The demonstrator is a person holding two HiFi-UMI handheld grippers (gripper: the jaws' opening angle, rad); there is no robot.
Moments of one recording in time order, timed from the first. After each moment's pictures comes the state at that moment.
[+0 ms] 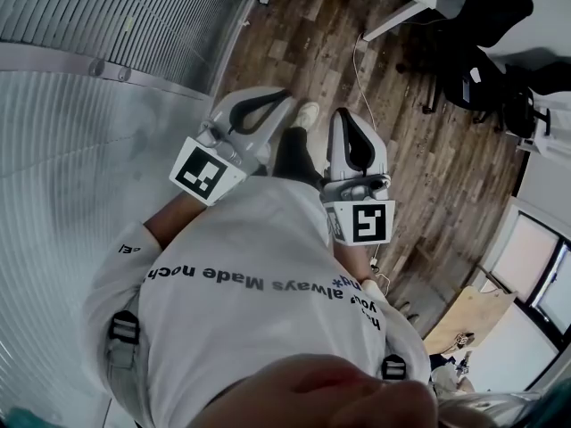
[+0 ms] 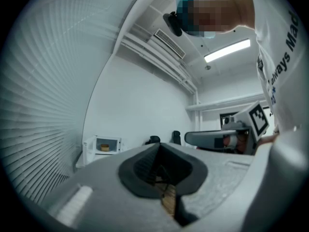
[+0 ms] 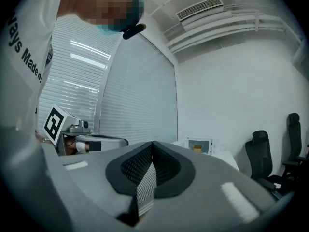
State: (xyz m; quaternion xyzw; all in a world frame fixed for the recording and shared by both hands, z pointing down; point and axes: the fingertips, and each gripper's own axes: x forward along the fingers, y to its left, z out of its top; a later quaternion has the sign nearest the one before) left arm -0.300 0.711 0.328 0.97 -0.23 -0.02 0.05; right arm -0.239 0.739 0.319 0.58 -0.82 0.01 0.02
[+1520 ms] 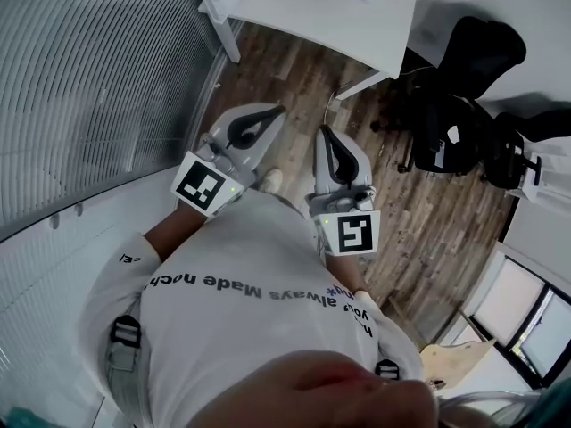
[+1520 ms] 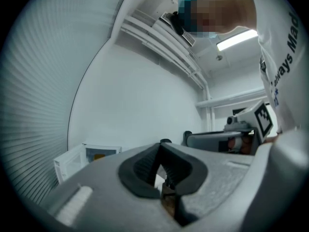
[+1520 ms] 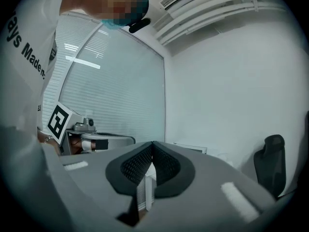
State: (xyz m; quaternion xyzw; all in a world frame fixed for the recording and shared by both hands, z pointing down) left arm -0.048 0.411 0.313 0.97 -0.25 -0.01 0.04; right arm 0.000 0.438 0.305 0.55 -0.83 0.01 0.00
